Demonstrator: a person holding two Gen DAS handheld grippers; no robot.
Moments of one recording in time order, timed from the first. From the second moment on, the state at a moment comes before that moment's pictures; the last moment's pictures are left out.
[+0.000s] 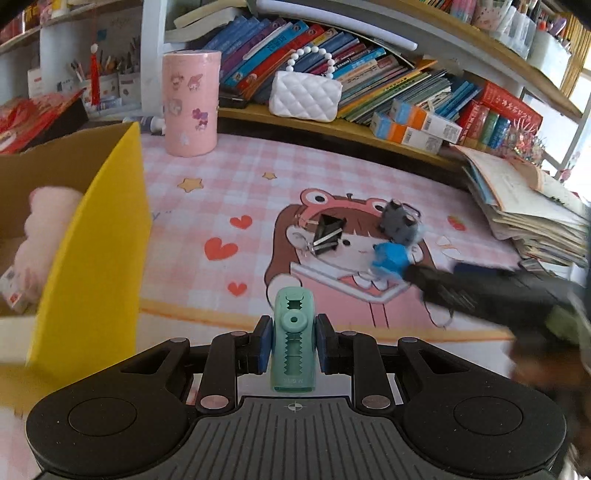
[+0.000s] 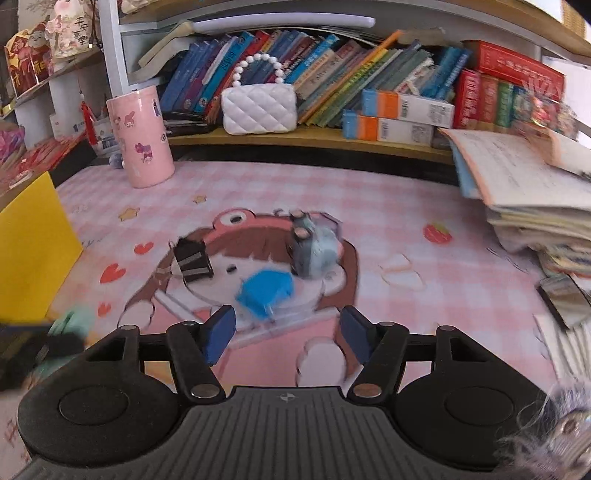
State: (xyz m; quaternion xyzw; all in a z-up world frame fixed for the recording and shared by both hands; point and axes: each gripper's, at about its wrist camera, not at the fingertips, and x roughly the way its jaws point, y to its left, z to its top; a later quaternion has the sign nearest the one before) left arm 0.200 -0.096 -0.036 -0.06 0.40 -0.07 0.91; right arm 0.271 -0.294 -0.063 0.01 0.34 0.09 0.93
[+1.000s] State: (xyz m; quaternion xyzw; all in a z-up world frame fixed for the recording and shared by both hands) left arm 0.142 -0.072 -0.022 -0.08 0.38 -0.13 0.91; right arm 0.192 -0.276 -0.040 0.07 0.36 0.09 0.92
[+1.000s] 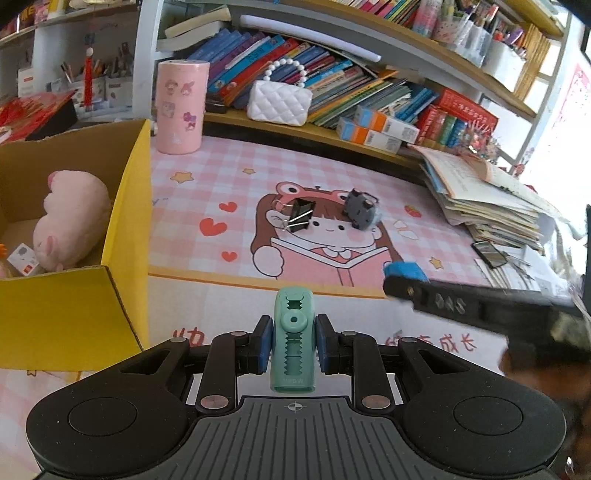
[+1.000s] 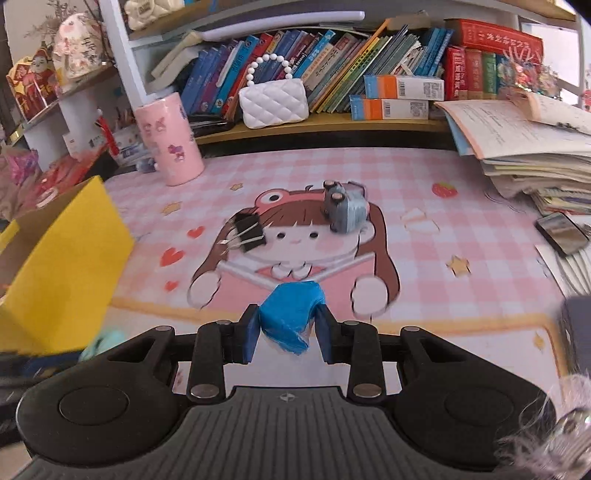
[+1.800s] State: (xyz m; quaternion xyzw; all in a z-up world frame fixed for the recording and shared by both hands) left arm 0.074 0.011 -0.009 -0.11 0.36 -0.12 0.92; right arm 0.101 -0.185 -0.016 0.00 0.35 0.13 0.93
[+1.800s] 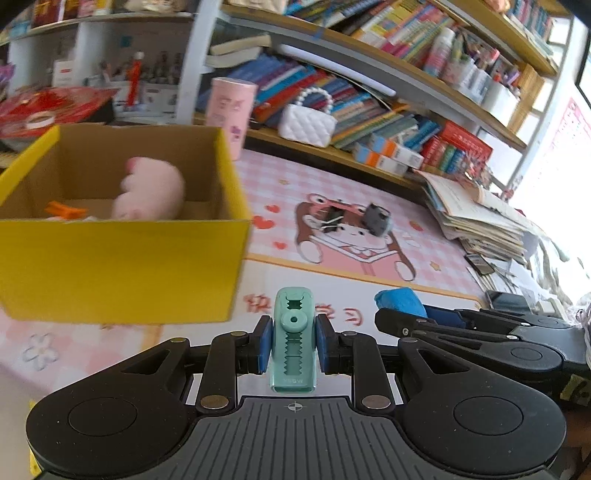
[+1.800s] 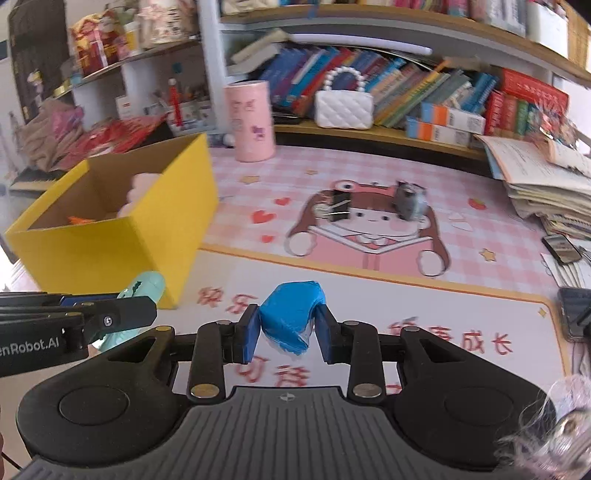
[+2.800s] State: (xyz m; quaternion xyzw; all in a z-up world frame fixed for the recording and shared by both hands) left arm 0.018 0.130 0.000 -0.13 0.32 -0.05 0.94; right arm 0.056 -0.052 -0.013 -0.05 0.33 0.21 0.92
